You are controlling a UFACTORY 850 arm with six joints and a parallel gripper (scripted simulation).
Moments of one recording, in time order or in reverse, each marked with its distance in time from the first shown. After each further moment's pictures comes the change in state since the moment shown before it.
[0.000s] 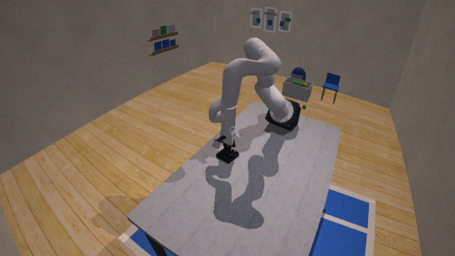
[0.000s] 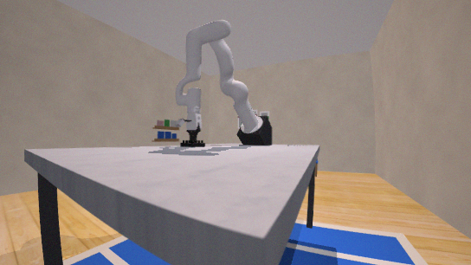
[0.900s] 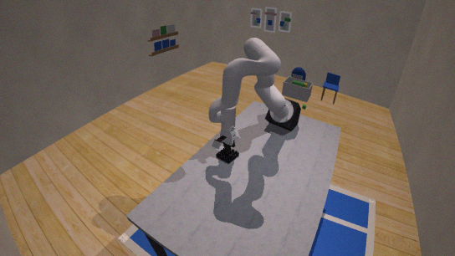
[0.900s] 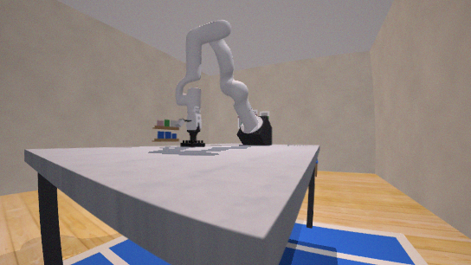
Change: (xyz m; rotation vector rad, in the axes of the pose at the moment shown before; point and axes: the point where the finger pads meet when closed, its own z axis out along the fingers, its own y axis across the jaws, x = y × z) arm 0.000 0.000 0.000 0.000 0.000 0.000
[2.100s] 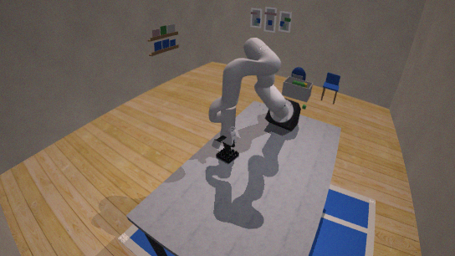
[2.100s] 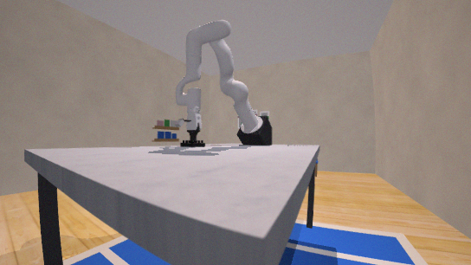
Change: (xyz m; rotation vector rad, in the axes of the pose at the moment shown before) arm 0.000 0.000 0.000 0.000 0.000 0.022
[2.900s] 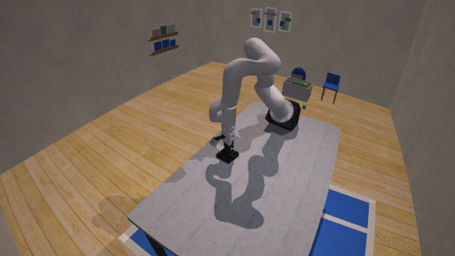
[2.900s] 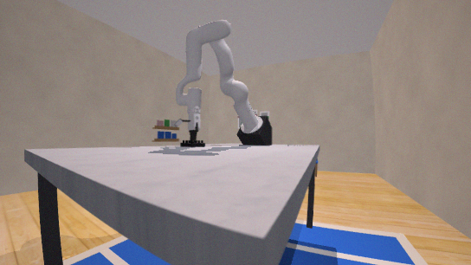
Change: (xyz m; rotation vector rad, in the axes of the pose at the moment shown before) arm 0.000 0.000 0.000 -0.003 0.006 0.254
